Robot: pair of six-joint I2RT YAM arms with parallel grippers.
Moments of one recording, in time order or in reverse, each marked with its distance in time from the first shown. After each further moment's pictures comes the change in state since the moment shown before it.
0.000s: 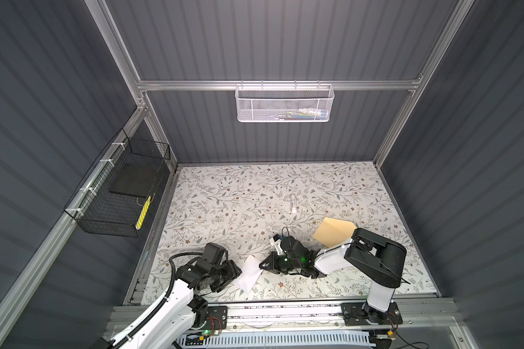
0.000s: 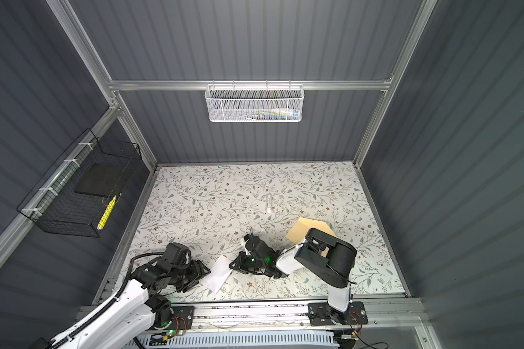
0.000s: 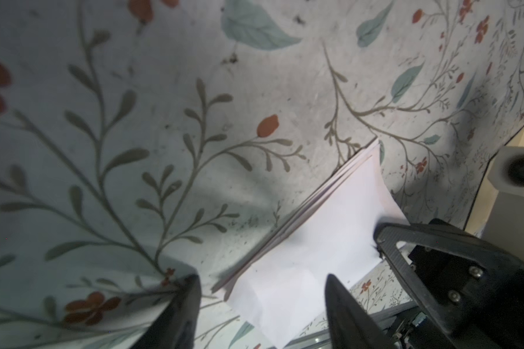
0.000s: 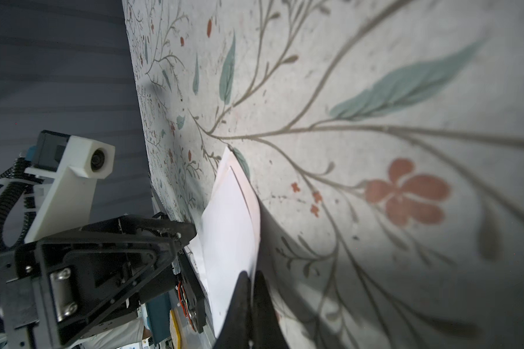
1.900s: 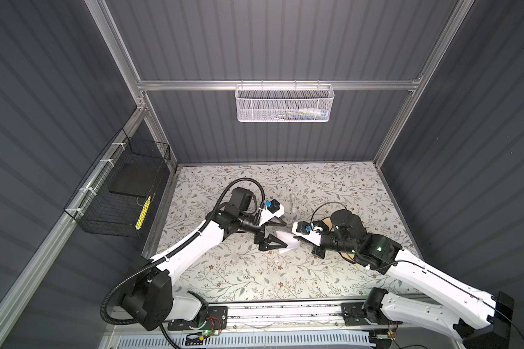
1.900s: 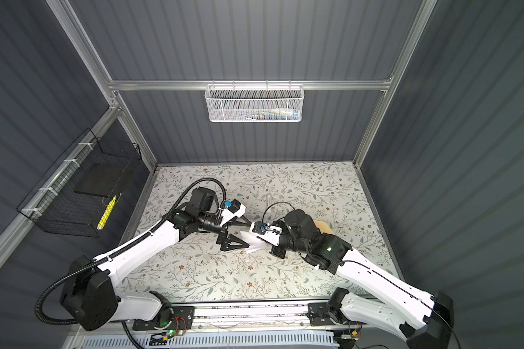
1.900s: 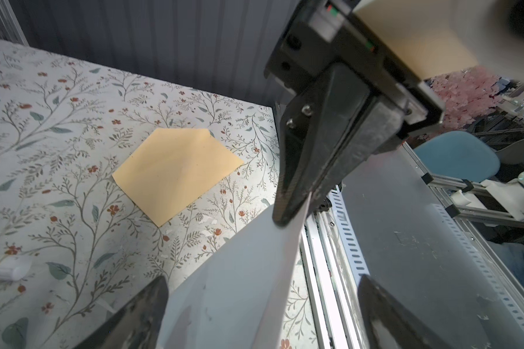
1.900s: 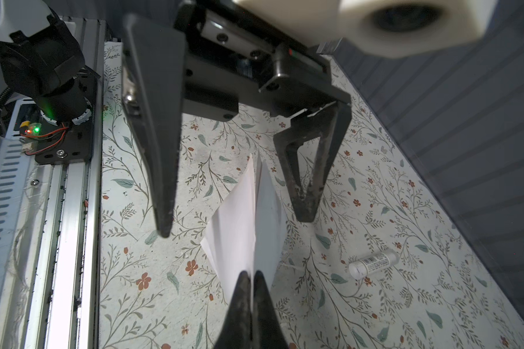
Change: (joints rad) left arm -0.086 0.669 0.666 0.335 0.803 1.458; right arm -0.174 -0.847 0.227 -0.998 0.130 -1.633
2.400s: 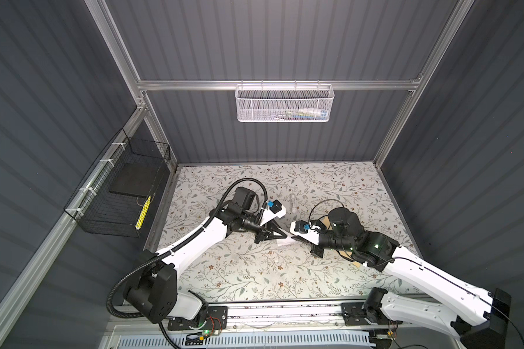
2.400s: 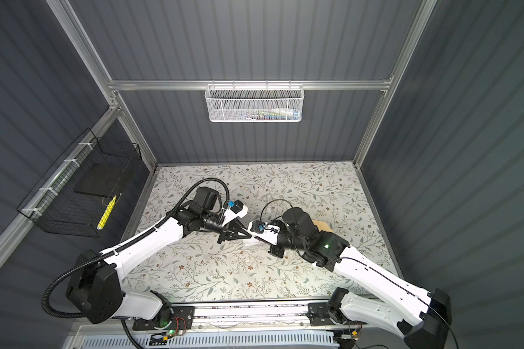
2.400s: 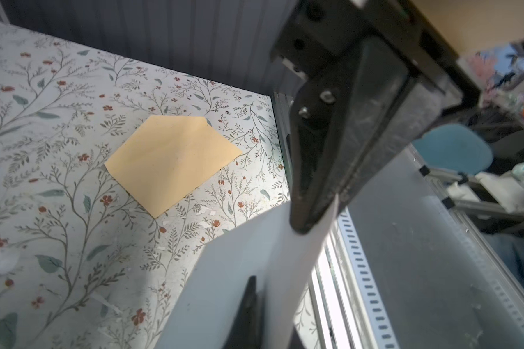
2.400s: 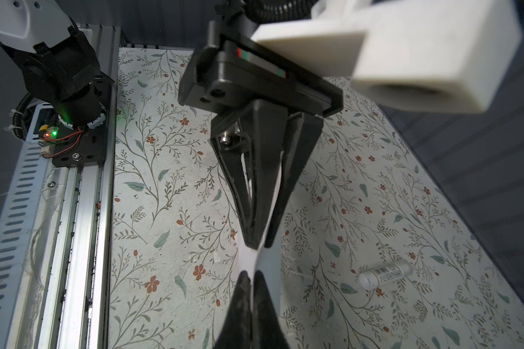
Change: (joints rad) left arm -0.006 0.043 0.038 -0.062 0.007 0.055; right arm -0.007 0.033 0.023 -0.002 -0.041 0.009
